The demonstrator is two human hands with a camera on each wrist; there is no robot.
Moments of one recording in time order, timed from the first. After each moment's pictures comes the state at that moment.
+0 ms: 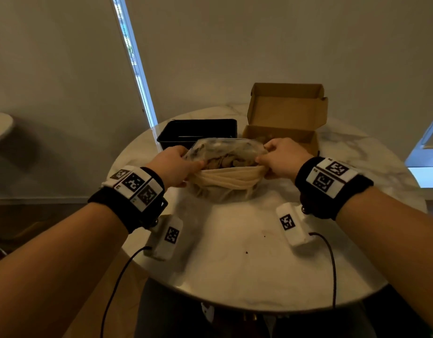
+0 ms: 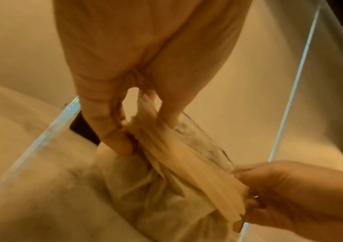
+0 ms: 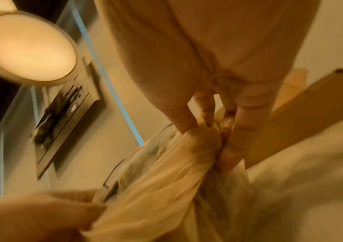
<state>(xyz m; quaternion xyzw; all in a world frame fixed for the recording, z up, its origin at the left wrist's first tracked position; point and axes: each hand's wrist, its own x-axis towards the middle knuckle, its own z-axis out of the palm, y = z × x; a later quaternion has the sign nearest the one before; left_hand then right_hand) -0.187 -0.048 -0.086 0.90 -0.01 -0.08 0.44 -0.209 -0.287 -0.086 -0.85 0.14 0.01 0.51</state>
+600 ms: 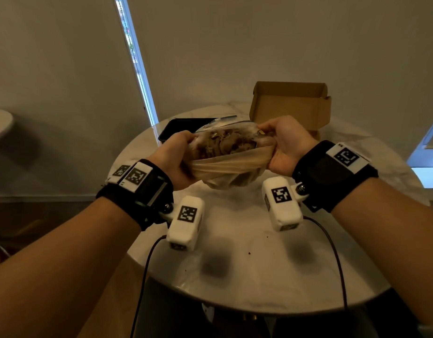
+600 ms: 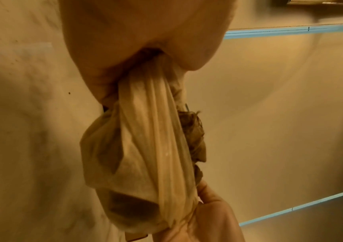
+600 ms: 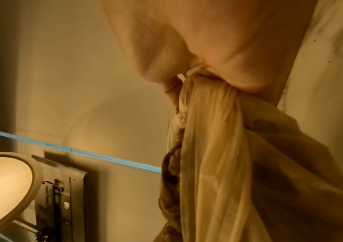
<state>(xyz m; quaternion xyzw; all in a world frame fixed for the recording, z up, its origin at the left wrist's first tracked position) -0.191 -0.064 -0.067 0.57 0.12 -0.23 0.78 -0.213 -0.273 -0.055 -0.53 0.12 0.12 0.83</state>
